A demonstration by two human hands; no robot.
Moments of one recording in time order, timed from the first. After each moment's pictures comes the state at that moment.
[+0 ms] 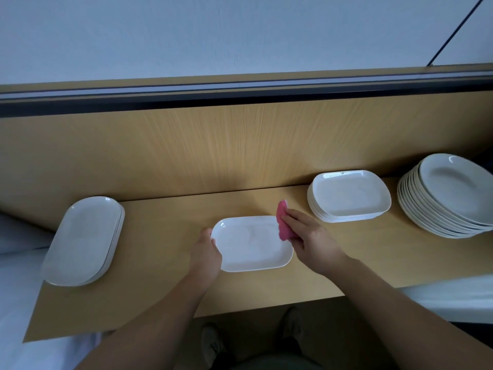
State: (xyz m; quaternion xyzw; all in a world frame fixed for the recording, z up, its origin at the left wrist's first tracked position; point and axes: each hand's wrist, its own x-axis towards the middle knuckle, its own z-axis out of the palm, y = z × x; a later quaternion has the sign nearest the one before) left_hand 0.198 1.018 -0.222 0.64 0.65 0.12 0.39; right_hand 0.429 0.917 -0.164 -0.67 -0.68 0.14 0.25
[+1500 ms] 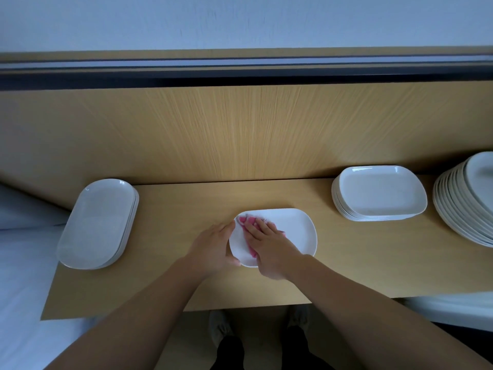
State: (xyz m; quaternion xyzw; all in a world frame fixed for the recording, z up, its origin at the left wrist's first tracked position) left_hand 0.166 1.046 -0.216 0.85 0.42 -0.11 0.28; right_hand 0.337 0.972 -0.226 -0.59 -0.76 0.23 -0.14
